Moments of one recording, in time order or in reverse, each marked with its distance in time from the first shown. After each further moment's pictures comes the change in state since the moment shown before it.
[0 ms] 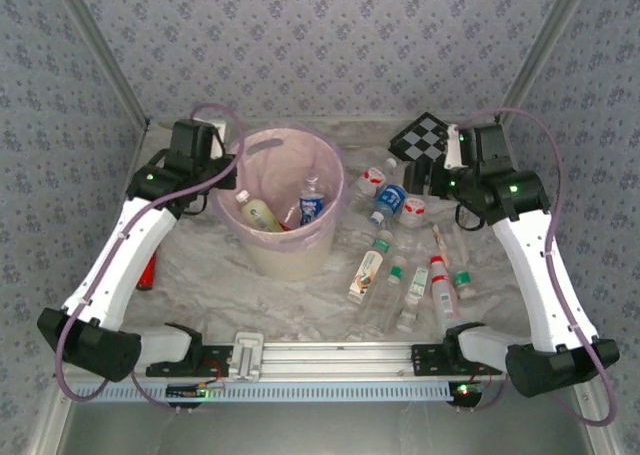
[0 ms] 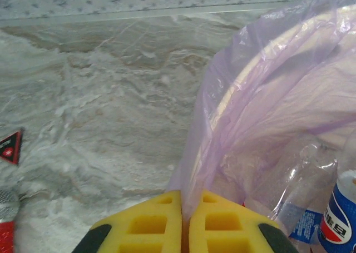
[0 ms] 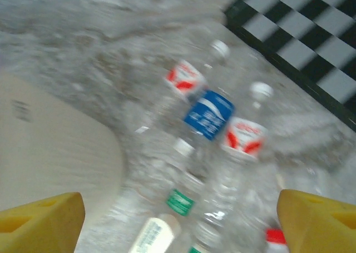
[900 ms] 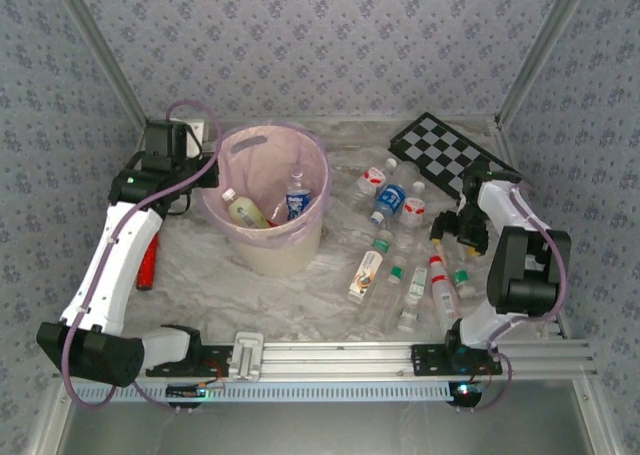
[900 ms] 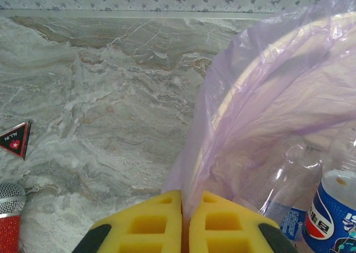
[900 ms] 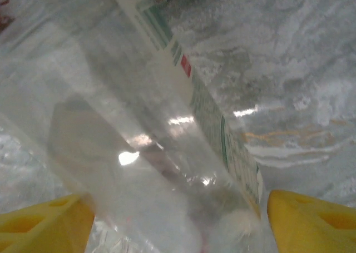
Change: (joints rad) left arm 0.131 -0.037 -0.035 0.025 0.136 0.028; right arm -0.321 0.446 -0.349 0.029 0.034 -0.049
